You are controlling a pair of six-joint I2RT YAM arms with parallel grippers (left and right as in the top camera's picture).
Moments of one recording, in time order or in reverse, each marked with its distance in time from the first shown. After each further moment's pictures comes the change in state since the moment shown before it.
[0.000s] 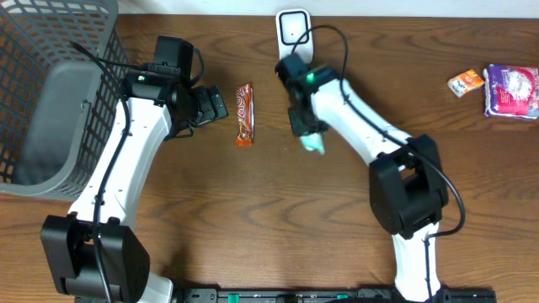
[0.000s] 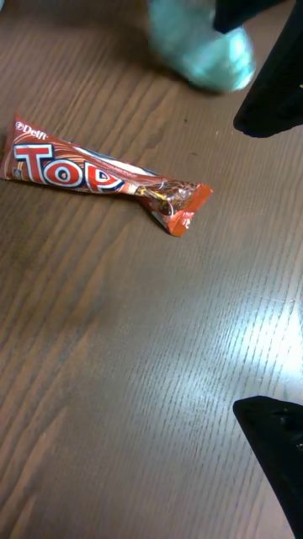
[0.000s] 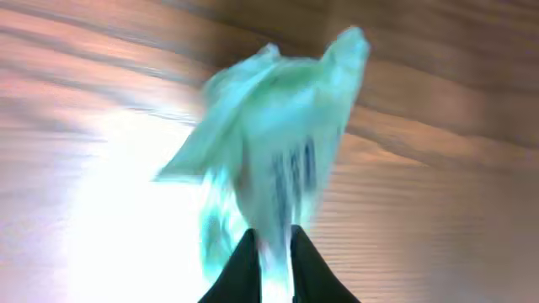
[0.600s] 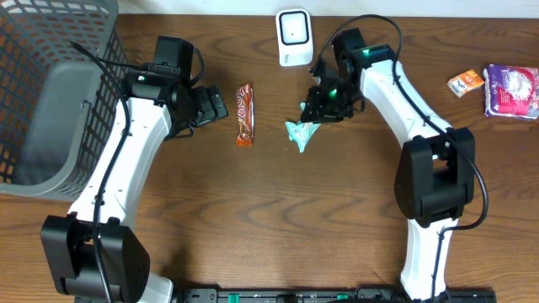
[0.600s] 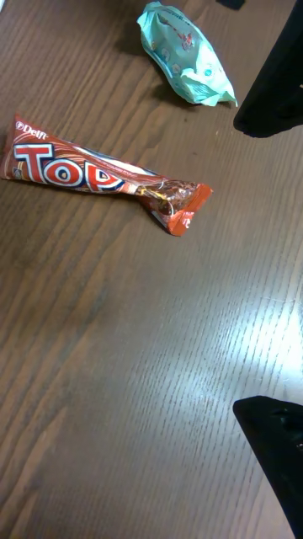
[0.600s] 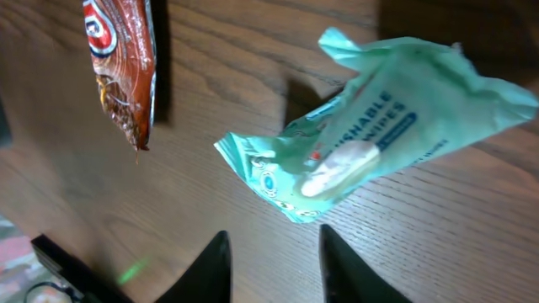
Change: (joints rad) left arm 0.000 0.000 0.000 0.000 0.000 0.000; right arm -0.227 0.000 0.023 -0.002 -0.677 -0.179
